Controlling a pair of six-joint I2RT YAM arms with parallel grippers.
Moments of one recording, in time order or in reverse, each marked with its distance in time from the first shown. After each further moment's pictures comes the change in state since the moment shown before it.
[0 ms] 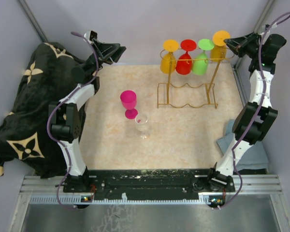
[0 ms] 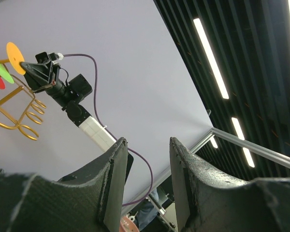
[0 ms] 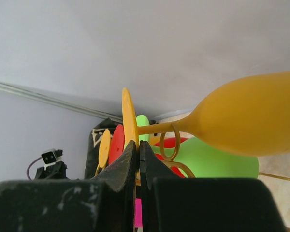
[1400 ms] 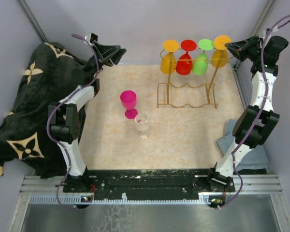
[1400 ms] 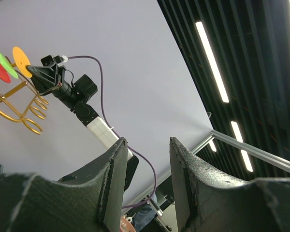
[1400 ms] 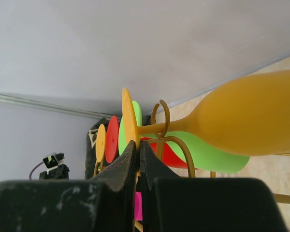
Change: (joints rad) left arm 0.000 -0.014 -0.051 0.003 0.000 0.000; right arm -0.016 -0.069 -0.049 -0.155 0.026 -0.048
